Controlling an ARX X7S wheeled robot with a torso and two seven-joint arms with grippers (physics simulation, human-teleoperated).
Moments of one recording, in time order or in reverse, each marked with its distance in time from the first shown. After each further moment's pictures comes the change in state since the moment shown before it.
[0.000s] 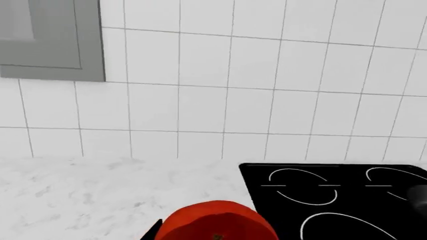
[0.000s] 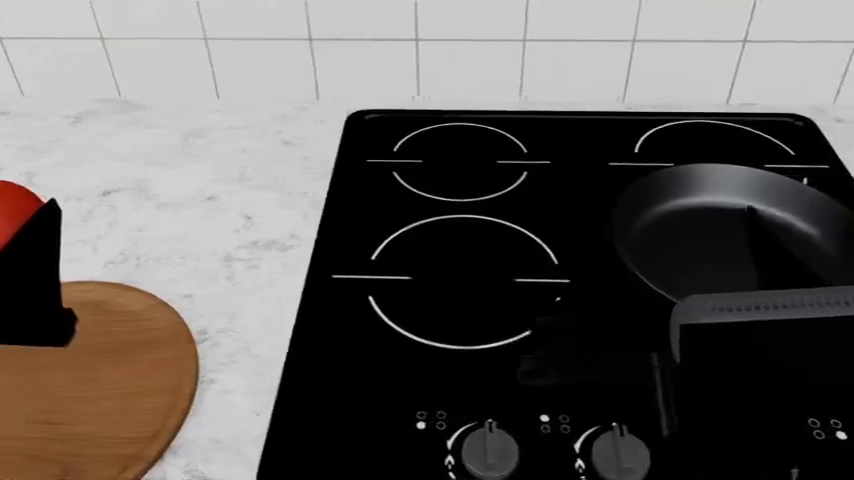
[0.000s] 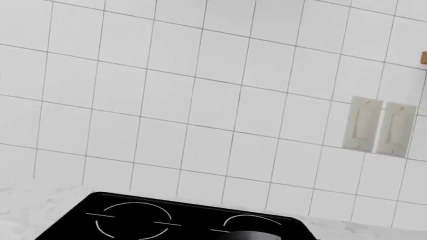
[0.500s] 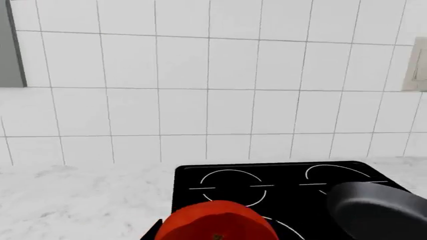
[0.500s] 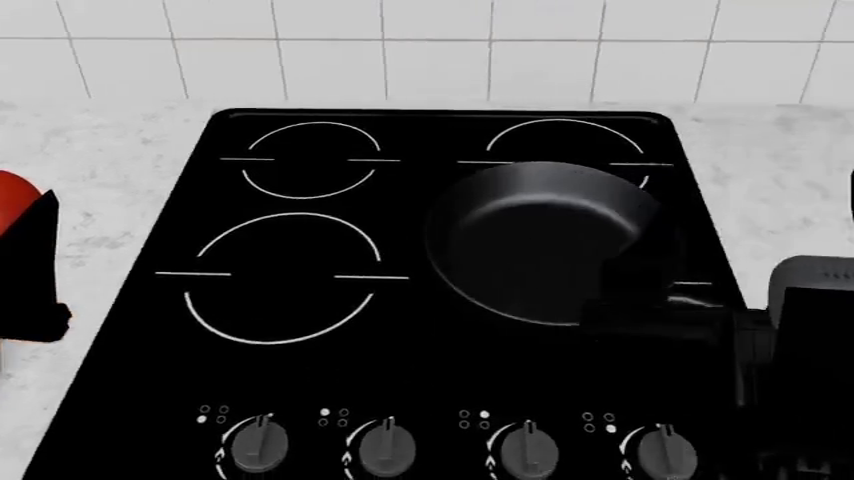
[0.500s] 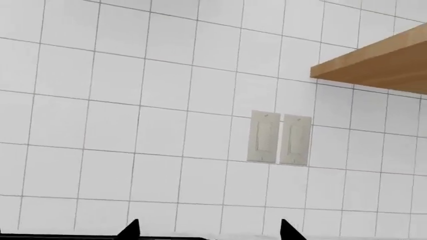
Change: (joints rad) left arm -0.037 -0.034 0.007 -0.007 -0.033 -0.021 0.009; right arm 0.059 0.005 0.100 -0.068 0.034 0.068 0.059
